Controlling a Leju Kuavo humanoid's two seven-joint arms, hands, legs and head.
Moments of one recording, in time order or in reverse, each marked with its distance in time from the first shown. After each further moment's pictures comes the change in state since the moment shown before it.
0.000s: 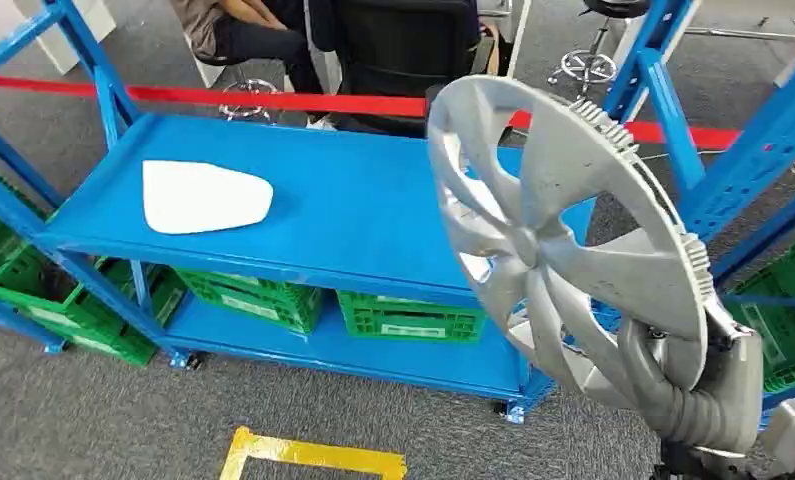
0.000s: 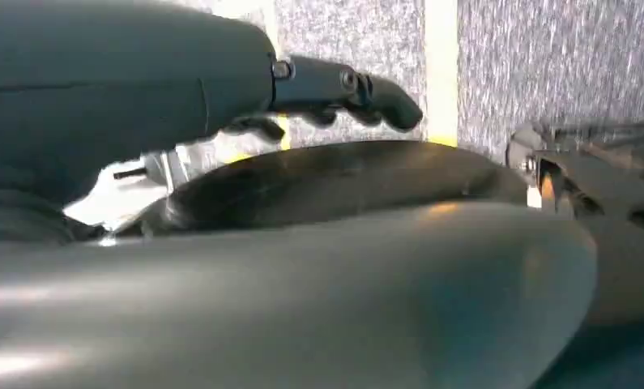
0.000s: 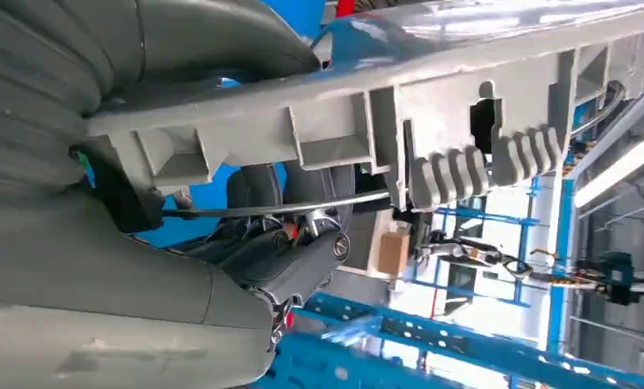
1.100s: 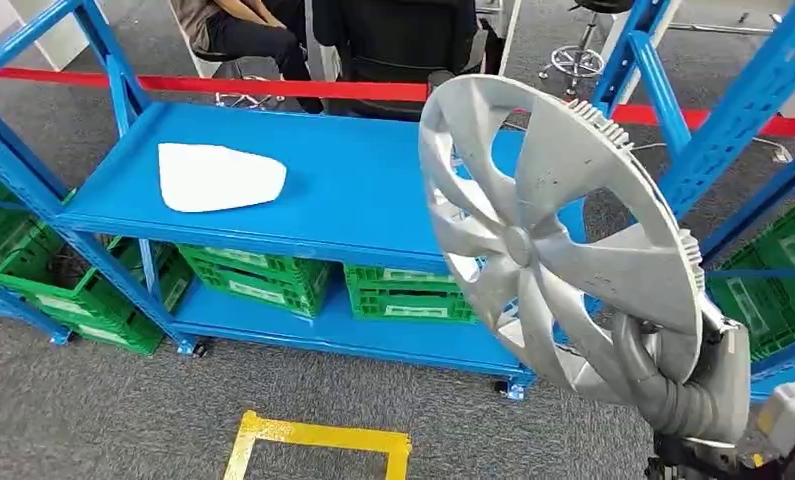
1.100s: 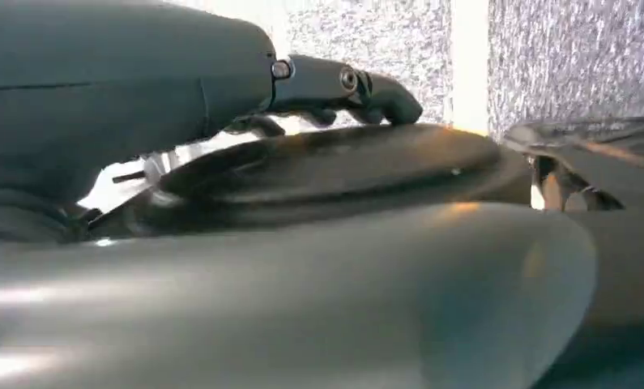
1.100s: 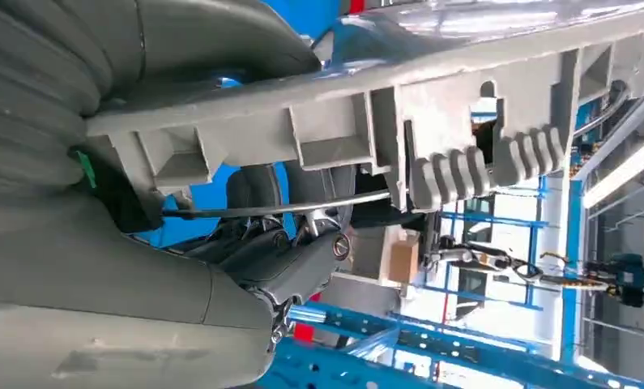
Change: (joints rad) left arm -0.007 -0.013 0.006 0.003 0.000 -0.015 0.037; right arm 0.011 0.001 -0.012 0.013 -0.052 -0.004 -0.003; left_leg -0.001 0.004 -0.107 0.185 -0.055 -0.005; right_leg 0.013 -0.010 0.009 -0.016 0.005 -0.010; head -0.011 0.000
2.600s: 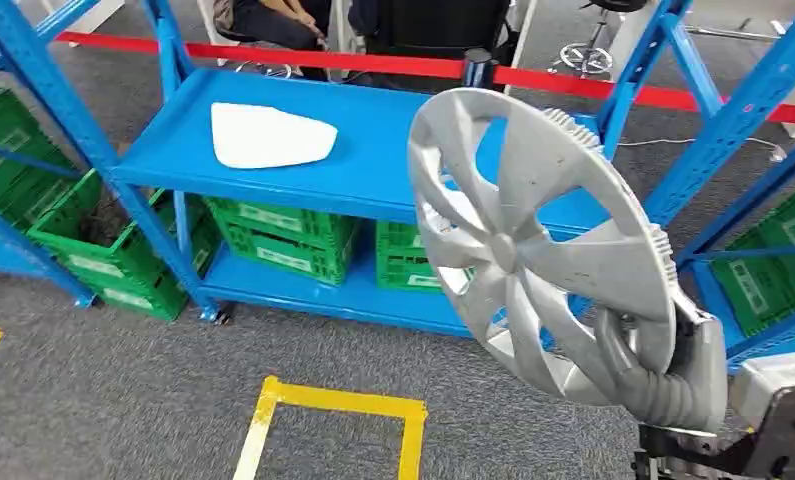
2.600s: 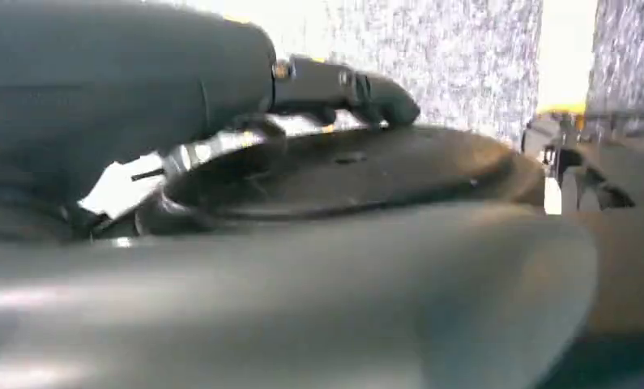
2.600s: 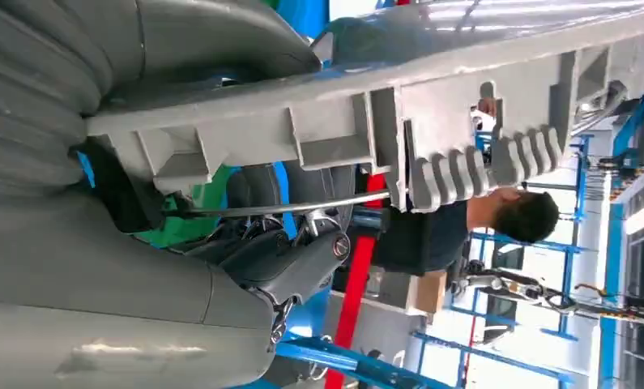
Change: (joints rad) left arm -0.003 0.001 0.000 0.008 0.020 -0.012 0.015; right arm -0.033 0.012 0.030 0.027 0.010 0.000 0.076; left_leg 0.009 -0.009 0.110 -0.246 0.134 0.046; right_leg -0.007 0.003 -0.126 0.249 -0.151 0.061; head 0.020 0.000
